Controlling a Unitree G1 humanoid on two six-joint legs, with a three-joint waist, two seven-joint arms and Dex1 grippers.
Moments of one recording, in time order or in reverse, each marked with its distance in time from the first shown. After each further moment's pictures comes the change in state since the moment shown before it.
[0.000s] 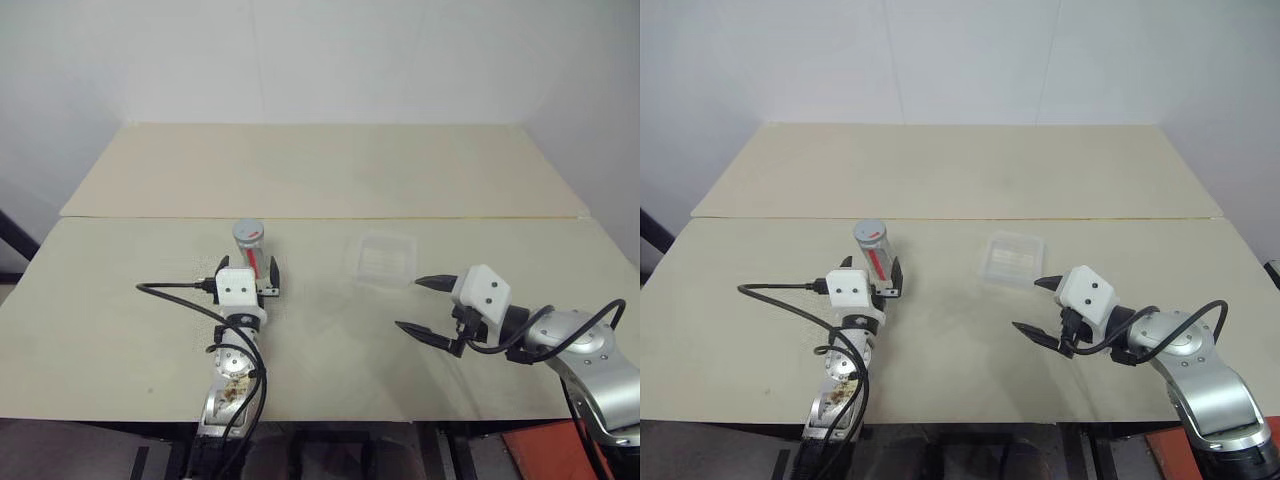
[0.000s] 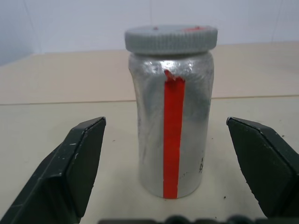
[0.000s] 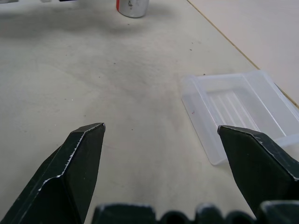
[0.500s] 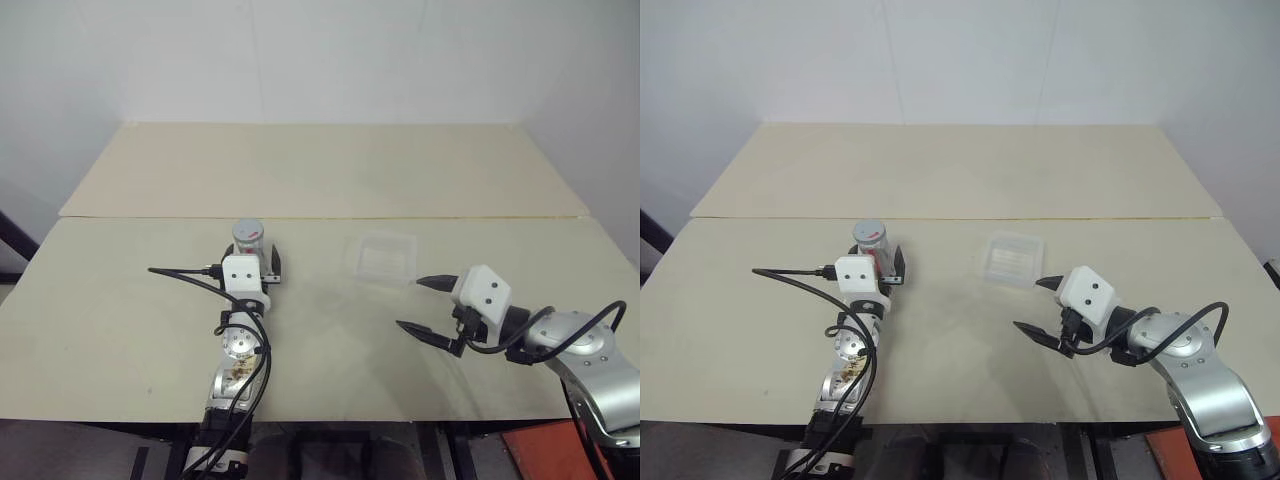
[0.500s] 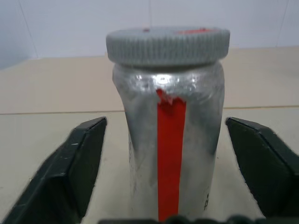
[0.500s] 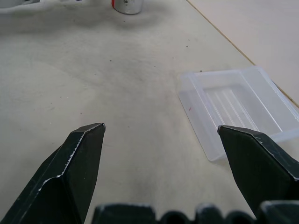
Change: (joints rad) left arm -0.117 0.001 0.036 0.176 -0.003 -0.084 0.024; right arm 0.010 0.001 0.000 -0.001 -0.004 0.000 -0.011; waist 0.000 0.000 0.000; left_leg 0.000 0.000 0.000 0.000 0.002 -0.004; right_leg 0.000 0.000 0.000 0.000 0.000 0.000
